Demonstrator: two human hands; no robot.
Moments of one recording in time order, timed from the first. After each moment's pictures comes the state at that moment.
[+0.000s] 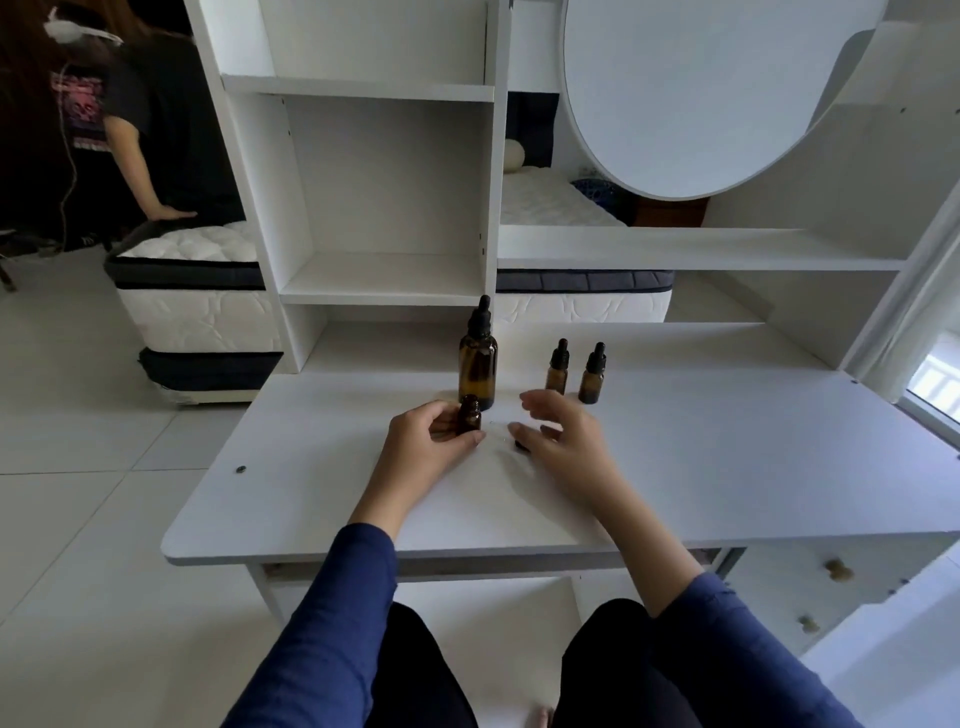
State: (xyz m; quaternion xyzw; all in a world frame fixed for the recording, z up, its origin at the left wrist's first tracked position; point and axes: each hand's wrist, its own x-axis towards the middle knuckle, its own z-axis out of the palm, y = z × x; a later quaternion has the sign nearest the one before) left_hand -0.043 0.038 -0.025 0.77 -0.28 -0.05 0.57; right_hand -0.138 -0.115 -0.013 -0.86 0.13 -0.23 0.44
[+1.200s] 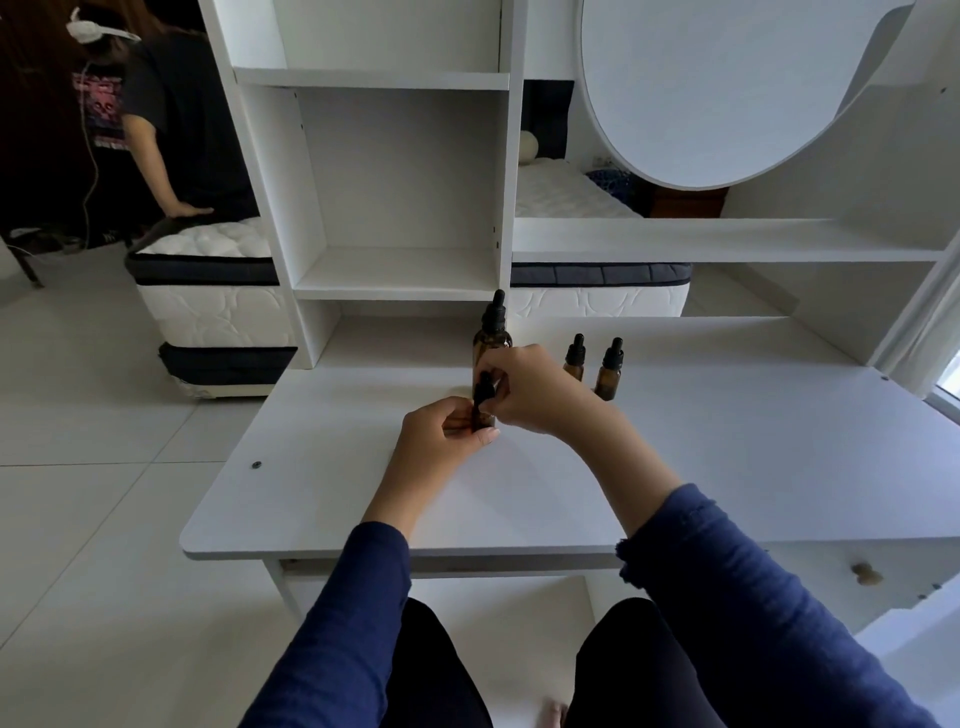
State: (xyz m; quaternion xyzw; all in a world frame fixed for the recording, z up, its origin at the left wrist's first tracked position) left_hand -0.047 0.040 -0.023 0.75 -0.27 -0.06 0.60; right_hand -0.095 -0.089 0.053 -0.97 0.02 -0.11 0.23
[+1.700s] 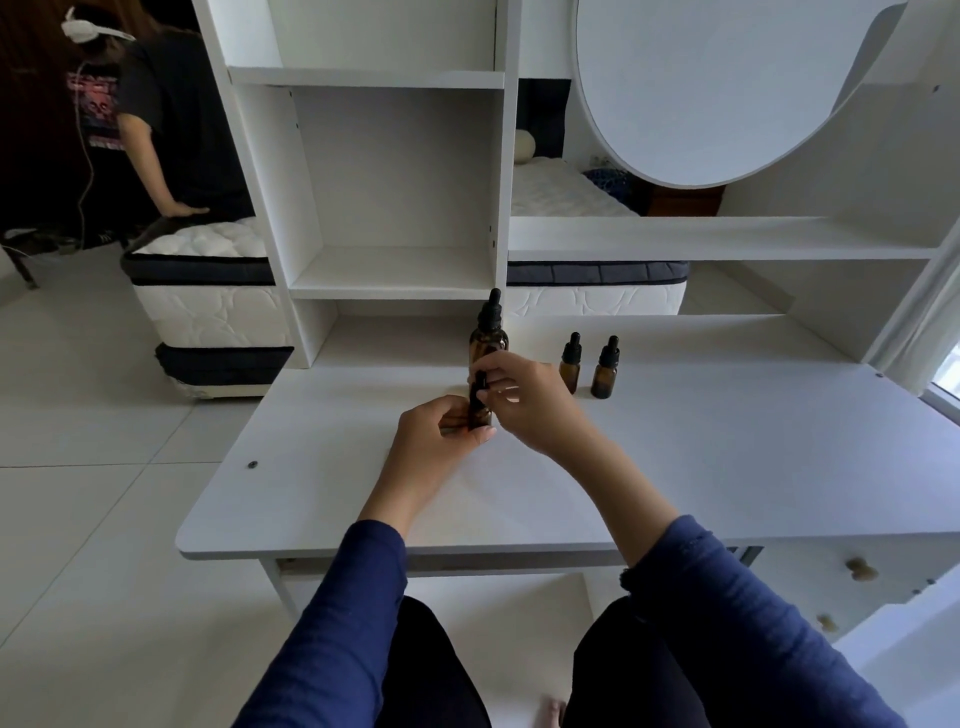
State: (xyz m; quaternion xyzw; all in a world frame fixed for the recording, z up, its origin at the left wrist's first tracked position) left_hand -0.051 0.041 -0.019 0.75 -0.25 -0.08 0.60; right_hand -0.101 -0.088 0.026 -0.90 0.03 -0.21 0.38
